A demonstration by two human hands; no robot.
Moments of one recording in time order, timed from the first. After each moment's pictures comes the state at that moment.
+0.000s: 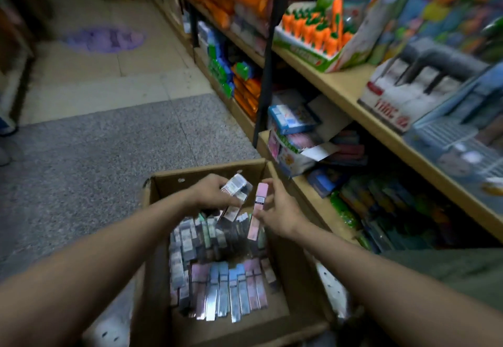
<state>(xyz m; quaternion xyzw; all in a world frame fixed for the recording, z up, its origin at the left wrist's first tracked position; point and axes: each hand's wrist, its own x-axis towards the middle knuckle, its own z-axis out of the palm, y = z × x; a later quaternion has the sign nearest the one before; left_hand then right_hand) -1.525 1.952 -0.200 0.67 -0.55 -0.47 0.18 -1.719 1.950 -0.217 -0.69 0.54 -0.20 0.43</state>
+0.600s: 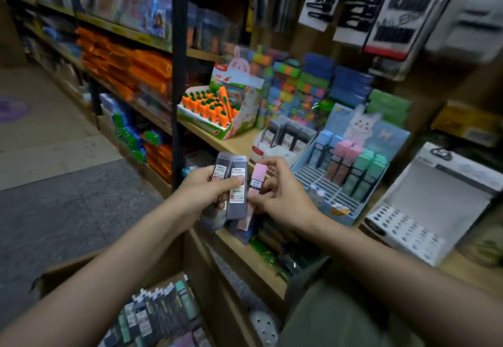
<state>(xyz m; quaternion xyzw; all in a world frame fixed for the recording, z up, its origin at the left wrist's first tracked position) -1.652 1.927 -0.051 0.42 -0.53 -0.57 0.46 -1.826 1.967 -0.025 -0.68 0.55 -0.38 0.30</state>
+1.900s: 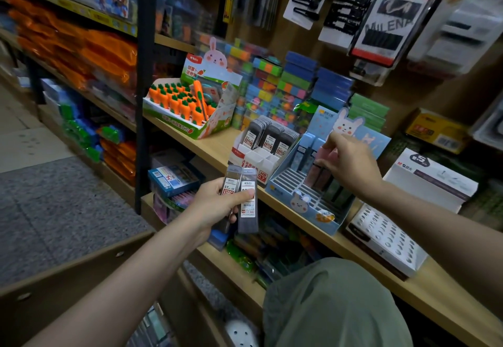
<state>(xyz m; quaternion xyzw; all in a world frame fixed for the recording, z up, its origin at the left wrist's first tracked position) -1.700 1.910 -0.068 0.38 -0.52 -0.63 0.43 -1.966 1.921 0.031 -0.69 0.66 -0.20 -0.22</state>
